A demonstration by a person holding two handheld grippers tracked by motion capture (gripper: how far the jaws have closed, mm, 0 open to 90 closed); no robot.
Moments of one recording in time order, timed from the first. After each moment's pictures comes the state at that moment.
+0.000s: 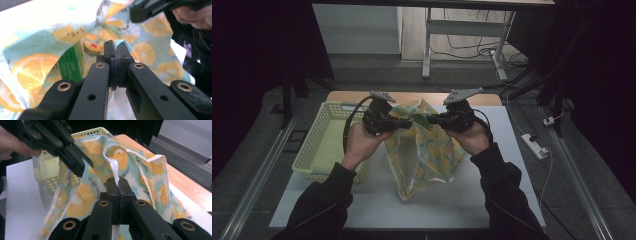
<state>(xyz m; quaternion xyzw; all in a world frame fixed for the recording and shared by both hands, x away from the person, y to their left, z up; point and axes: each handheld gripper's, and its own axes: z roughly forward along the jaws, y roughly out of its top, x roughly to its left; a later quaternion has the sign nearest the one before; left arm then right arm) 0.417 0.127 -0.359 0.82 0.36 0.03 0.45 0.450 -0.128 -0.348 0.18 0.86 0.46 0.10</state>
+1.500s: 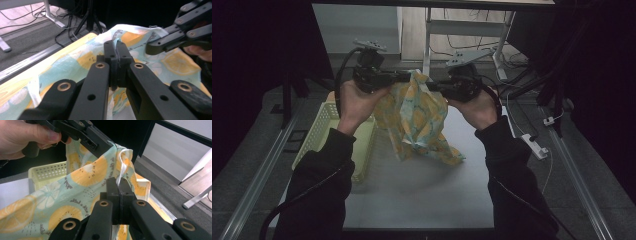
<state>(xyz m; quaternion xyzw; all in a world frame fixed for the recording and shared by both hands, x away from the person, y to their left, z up) 0.440 0.140 -0.259 0.78 0.36 0.10 0.51 0.446 -0.116 -0.247 0.15 0.85 0.48 0.17</state>
